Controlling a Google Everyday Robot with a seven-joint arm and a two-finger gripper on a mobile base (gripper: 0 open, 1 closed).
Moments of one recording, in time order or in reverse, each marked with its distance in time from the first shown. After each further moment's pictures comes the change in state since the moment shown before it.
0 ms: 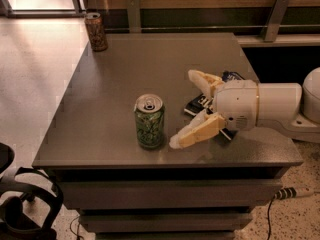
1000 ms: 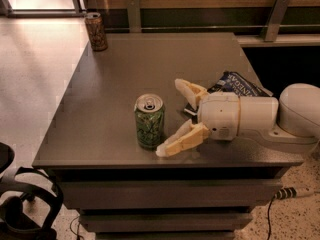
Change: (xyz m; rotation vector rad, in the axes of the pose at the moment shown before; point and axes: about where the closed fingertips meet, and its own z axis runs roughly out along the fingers) arm 0.016 0.011 0.032 -0.038 -0.078 0.003
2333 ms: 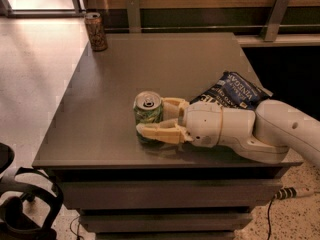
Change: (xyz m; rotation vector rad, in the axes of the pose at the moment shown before) arm 0.006 0.008 0.032 -0.041 -0.150 -0.009
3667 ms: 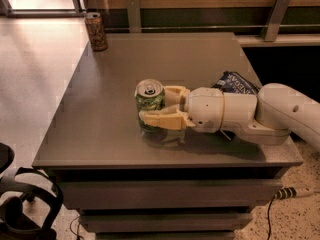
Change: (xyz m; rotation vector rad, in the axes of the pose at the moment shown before) arm -0.015 -0.022 0.000 -0.026 0.019 -0.011
